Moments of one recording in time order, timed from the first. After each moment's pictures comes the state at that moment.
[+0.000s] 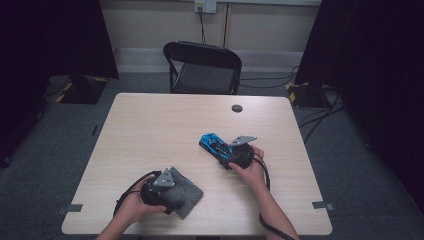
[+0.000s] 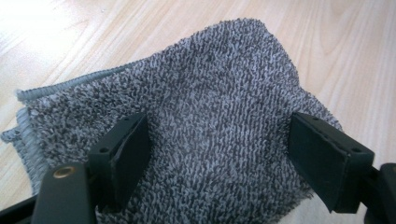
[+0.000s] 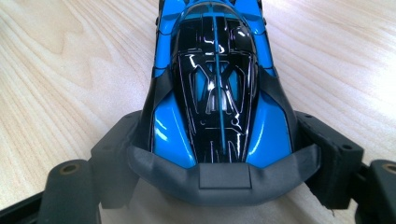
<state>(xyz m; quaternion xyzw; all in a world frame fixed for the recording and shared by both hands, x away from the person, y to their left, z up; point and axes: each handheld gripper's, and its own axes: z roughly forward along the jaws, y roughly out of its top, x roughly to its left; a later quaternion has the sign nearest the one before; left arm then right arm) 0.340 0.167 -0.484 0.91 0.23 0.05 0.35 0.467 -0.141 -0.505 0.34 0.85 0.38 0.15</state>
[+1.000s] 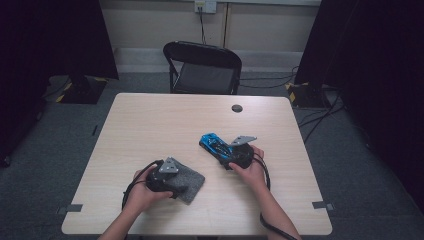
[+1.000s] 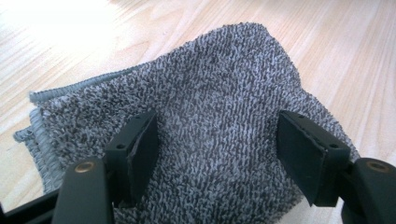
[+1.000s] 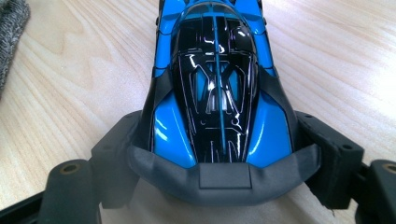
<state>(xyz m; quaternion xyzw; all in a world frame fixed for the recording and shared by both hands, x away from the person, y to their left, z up) 0.368 0.158 -0.481 0.89 0.29 0.09 0.35 0.466 -0.141 -0.505 0.34 0.85 0.38 0.15</state>
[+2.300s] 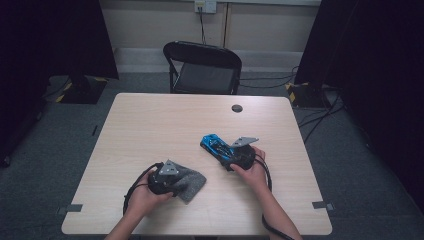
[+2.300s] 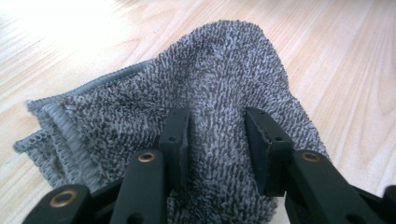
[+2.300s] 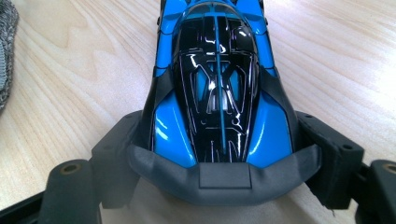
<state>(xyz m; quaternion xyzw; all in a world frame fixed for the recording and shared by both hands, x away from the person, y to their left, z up) 0.360 0.155 -0.483 0.88 0.31 0.08 0.36 0.462 -0.145 -0.505 0.34 0.85 0.38 0.14</state>
